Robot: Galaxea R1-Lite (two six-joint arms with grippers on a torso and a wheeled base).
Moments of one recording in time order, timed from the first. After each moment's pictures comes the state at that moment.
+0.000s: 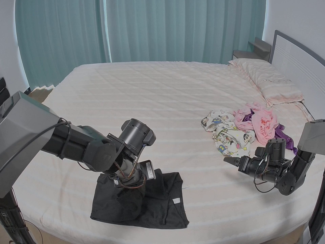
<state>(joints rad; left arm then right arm) -0.63 2.04 -1.20 0.23 0.10 -0.79 0.19 2.15 -0.47 -1.18 0.25 0.57</state>
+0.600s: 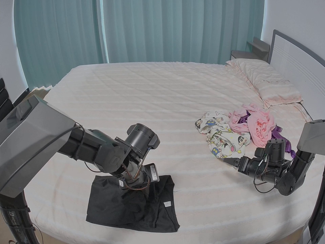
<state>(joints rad) -0.62 2.12 -1.24 0.22 0.07 -0.79 0.20 2.15 -0.47 -1.18 0.25 0.57</state>
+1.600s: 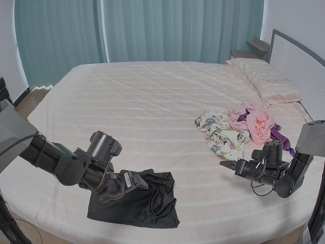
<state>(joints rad) -0.50 1.93 -0.87 -0.02 -0.20 -0.86 0.23 2.15 -0.46 -1.18 0.25 0.58</state>
